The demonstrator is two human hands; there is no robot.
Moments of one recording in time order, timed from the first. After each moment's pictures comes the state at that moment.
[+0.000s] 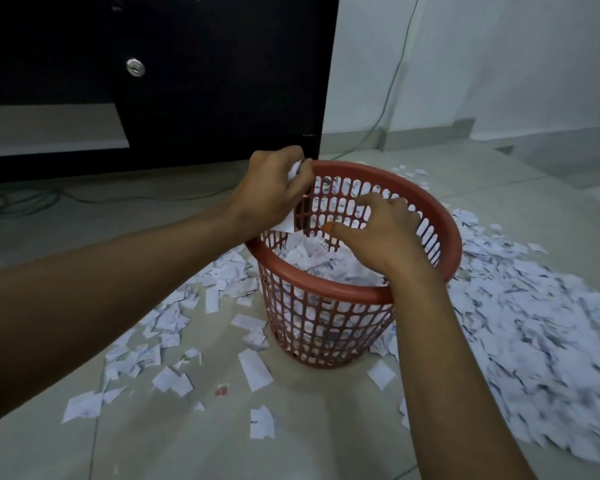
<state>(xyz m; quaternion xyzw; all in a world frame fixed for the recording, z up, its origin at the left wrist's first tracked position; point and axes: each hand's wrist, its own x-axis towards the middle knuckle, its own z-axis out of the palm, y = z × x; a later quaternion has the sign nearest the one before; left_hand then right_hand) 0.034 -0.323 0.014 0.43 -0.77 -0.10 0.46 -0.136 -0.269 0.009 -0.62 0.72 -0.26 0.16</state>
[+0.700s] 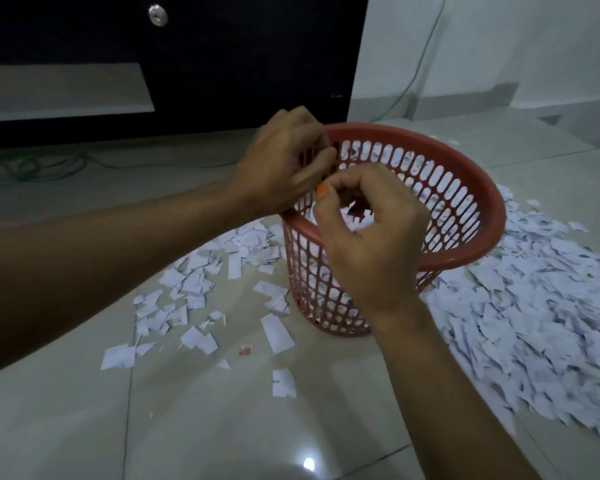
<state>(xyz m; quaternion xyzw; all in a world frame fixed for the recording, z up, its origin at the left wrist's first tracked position) 0.064 -0.301 0.006 0.41 -0.83 0.01 0.39 -0.074 -0.208 -0.009 -0.69 0.38 -0.62 0.02</state>
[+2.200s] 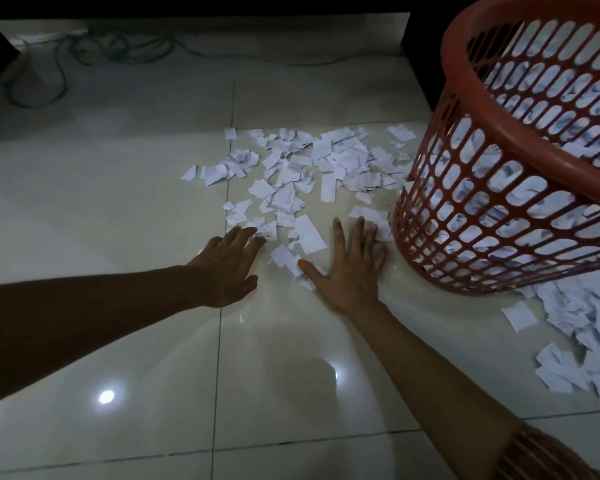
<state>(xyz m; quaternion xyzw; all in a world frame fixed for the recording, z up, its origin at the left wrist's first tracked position) 0.258 -0.161 -0.214 0.63 -0.75 -0.11 -0.14 0.041 -0.220 -0.290 -0.78 0.61 -0.09 0.15</state>
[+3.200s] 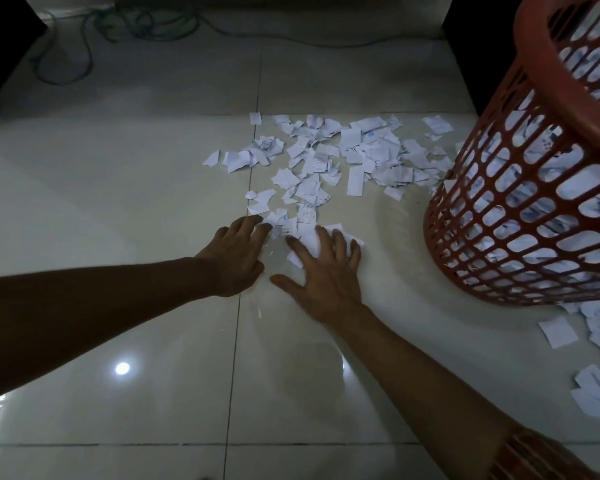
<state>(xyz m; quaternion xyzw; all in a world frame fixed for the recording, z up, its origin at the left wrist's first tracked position) 0.280 -0.158 -0.228 0.67 -0.72 -0.14 -0.08 0.092 -0.196 -0.296 -0.87 0.48 -0.08 0.12</state>
